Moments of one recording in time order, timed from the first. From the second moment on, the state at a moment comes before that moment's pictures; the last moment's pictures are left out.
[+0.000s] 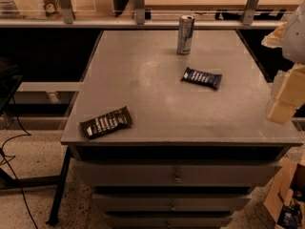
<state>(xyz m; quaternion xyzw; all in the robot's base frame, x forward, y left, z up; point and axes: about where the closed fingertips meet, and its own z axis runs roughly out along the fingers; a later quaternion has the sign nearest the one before) 0.438 -0.216 0.977 -0.60 0.78 -0.04 0.16</state>
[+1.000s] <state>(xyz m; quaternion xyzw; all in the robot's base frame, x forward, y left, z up) 0.470 -0.237 0.993 -0.58 0.79 -0.03 0.20</state>
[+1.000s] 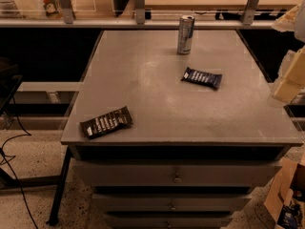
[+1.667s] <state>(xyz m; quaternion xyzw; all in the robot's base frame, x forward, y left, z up) 0.531 -0.239 0.990 -0.59 0.76 0.01 0.27</state>
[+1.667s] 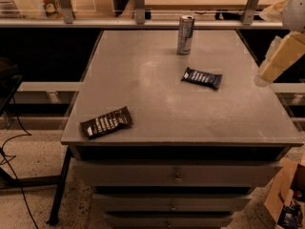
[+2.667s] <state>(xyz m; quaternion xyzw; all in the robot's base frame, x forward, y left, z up) 0.579 -0.225 0.961 -0.59 0.75 0.04 0.30</state>
